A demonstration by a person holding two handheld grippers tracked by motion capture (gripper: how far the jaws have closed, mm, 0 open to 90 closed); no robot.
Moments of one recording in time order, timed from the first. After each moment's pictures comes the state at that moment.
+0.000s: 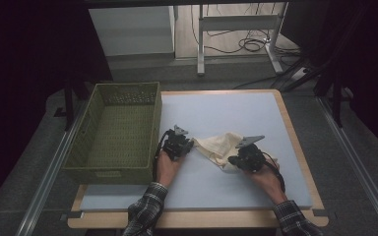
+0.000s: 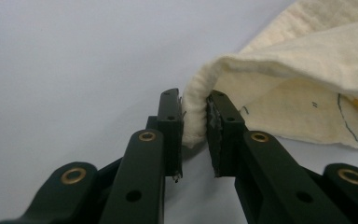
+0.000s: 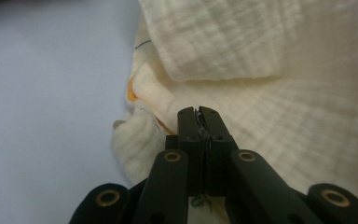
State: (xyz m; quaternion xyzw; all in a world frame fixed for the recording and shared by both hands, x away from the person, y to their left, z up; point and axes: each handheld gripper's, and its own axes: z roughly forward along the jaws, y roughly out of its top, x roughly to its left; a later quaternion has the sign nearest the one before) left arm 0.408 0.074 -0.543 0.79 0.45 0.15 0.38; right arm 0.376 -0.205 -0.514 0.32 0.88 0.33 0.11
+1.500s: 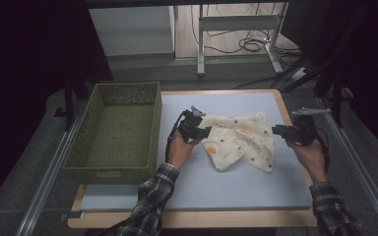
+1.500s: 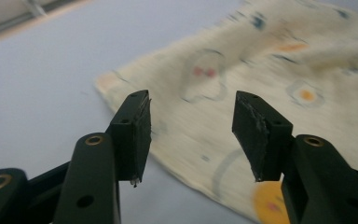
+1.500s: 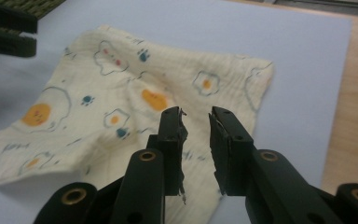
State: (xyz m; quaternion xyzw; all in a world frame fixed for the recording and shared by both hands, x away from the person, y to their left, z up) left arm 0.433 0.023 -0.489 0.81 0.40 0.16 0.39; right arm 0.420 -0.338 -0.443 0.45 0.78 0.40 0.16
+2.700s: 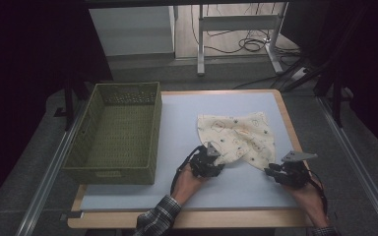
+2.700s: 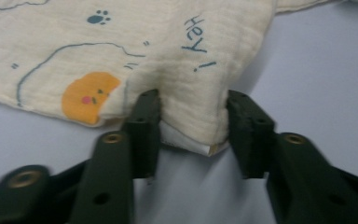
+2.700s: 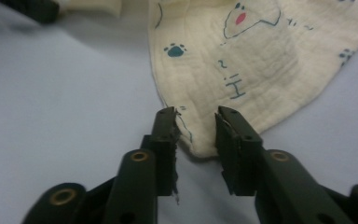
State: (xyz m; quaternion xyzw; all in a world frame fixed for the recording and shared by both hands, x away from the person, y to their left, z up) left arm 0.352 -0.014 -0.533 0.86 0.32 0.12 0.37; right arm 0.330 -0.324 -0.520 0.37 0.84 0.35 0.17
